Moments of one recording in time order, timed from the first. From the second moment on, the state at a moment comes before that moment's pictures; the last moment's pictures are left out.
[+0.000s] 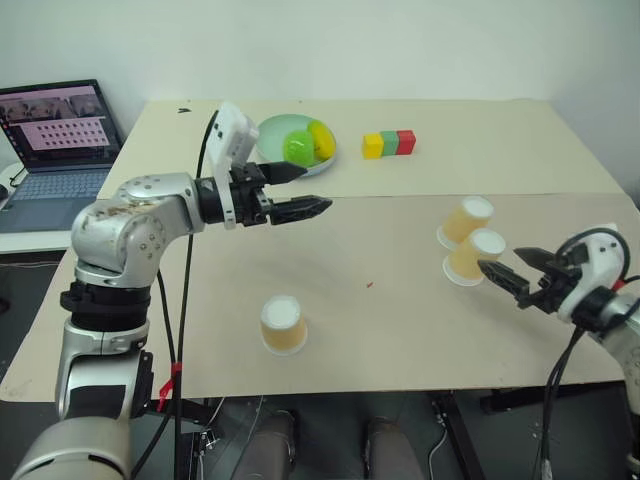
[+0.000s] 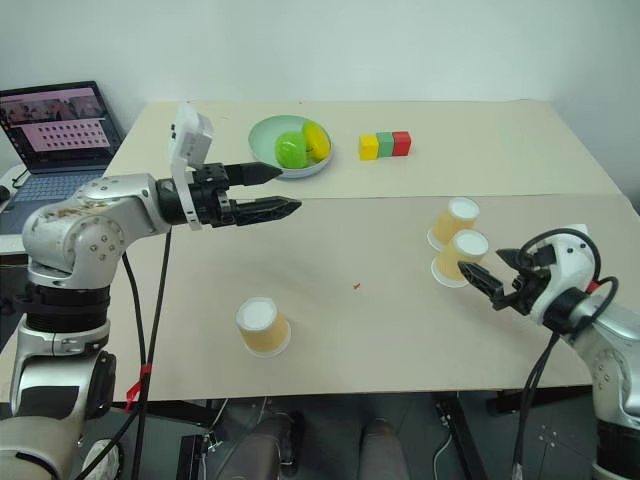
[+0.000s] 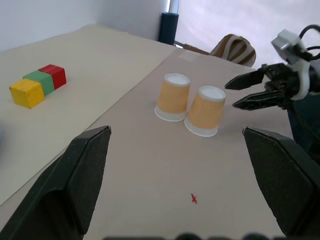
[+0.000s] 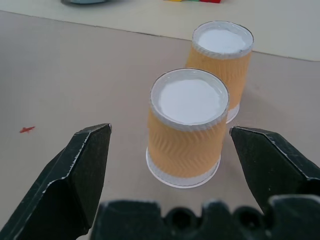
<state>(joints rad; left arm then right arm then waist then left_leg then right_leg) -0.87 0.59 0.04 -0.09 -0.67 0.90 -0.87 -0.15 -0.73 -0.43 -0.15 0.53 0.63 0.67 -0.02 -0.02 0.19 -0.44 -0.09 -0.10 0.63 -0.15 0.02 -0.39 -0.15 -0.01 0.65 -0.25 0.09</state>
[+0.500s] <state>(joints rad) -0.87 0.63 0.07 -0.15 -0.70 0.94 -0.82 -0.31 -0.68 -0.31 0.07 0.46 0.50 0.70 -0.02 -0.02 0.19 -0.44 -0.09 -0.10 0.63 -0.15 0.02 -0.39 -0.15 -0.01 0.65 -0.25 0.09</state>
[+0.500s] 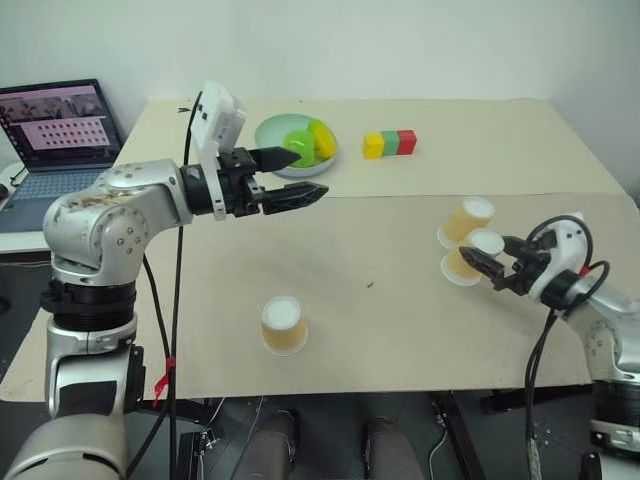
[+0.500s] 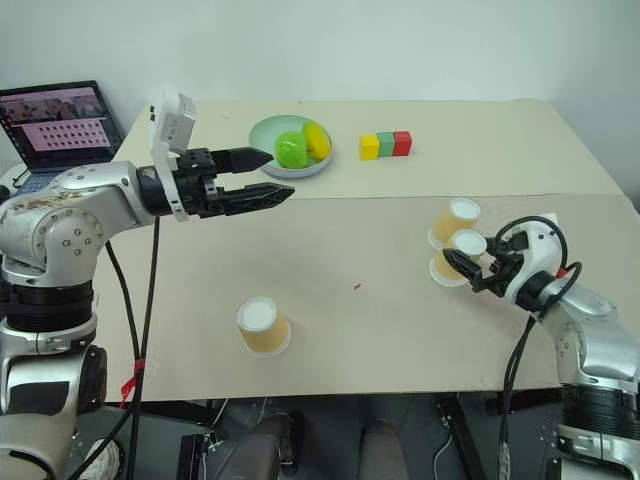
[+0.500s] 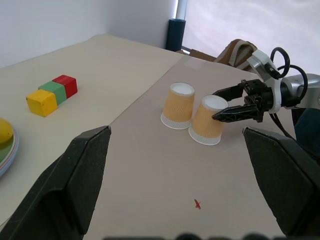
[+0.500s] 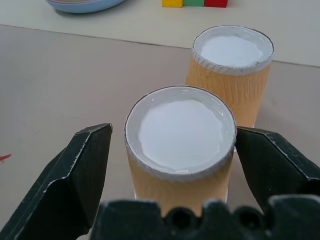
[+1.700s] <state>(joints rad) -0.80 0.78 0.03 -0.23 -0.71 0.97 -0.95 -0.72 -0.39 0.14 0.04 0.42 0.64 0.72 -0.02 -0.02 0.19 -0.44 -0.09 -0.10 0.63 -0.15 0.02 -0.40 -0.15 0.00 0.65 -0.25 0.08</state>
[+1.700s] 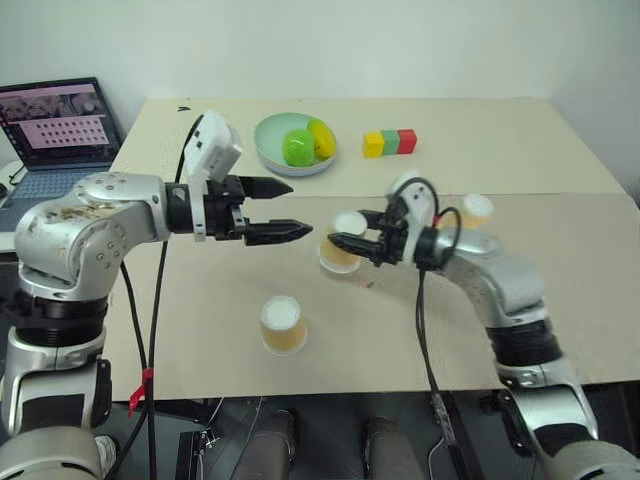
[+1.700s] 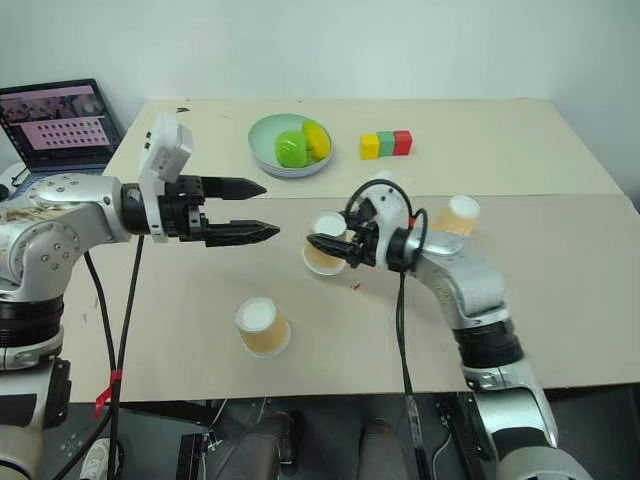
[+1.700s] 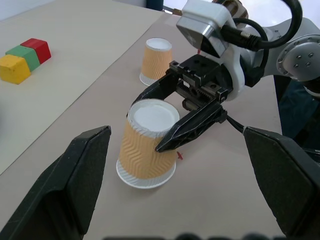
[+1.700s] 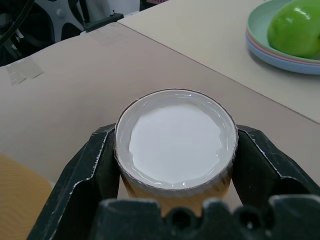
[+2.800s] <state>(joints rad) -0.77 0.75 0.04 -0.24 -0.75 0.98 -0.91 -0.39 -0.68 -0.31 -0.11 0.60 0.80 0.73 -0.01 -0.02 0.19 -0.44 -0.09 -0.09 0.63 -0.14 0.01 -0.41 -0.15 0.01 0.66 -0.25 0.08</state>
